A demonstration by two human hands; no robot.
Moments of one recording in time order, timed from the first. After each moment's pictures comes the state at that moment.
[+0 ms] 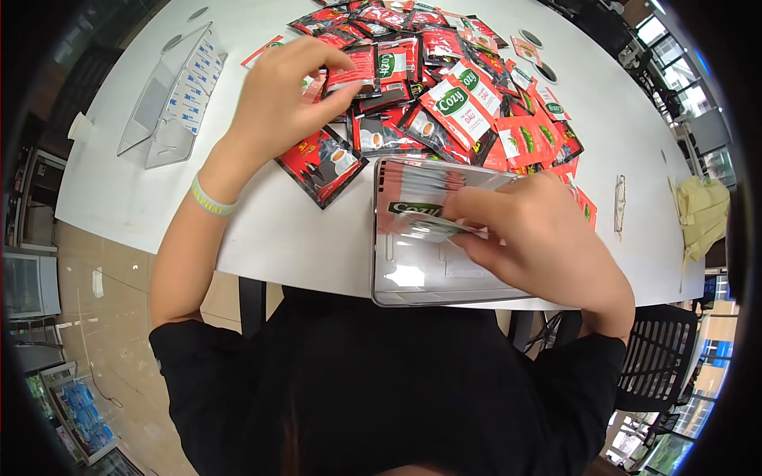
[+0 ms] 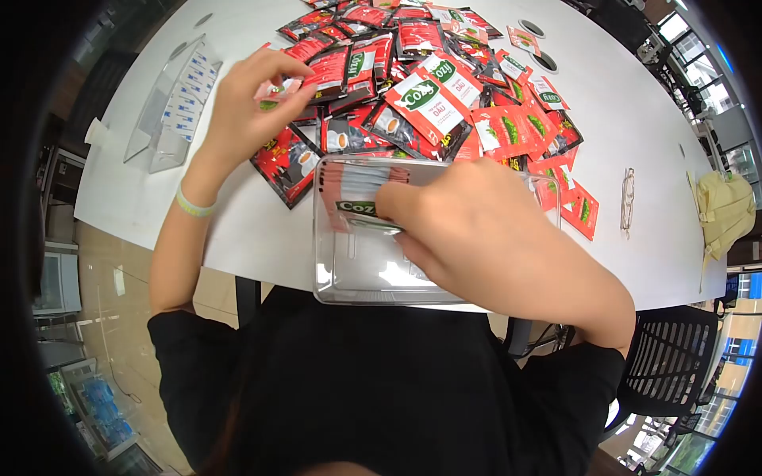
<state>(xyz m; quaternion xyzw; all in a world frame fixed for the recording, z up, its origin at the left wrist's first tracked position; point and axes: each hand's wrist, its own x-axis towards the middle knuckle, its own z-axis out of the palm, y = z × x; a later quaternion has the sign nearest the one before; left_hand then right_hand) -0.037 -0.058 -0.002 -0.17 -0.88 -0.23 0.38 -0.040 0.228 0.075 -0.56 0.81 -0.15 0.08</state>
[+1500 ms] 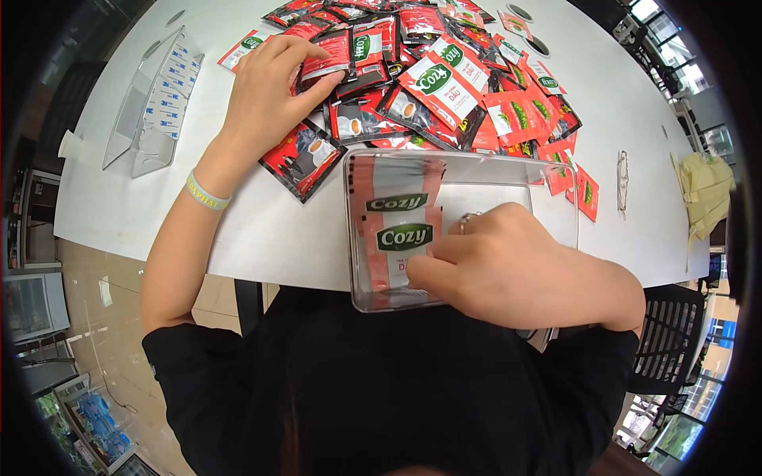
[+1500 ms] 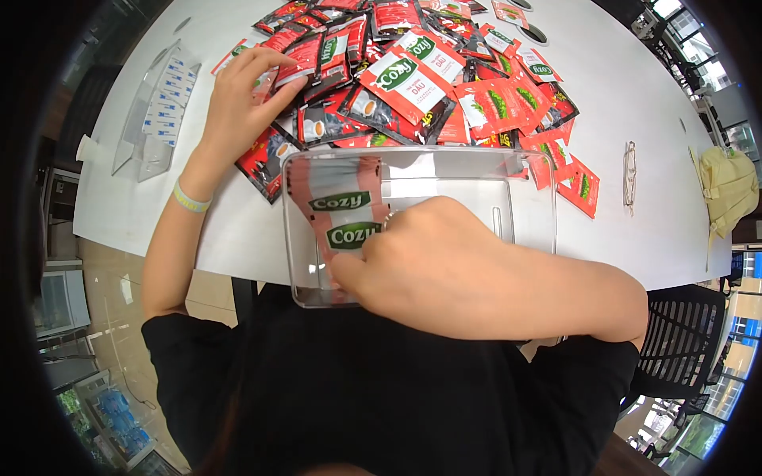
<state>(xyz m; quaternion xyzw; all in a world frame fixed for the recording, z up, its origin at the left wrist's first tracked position) -0.052 -0.059 -0.028 -0.13 -0.92 -0.15 0.34 -0.028 0.232 0.052 -0.68 0.72 -0.09 0.07</state>
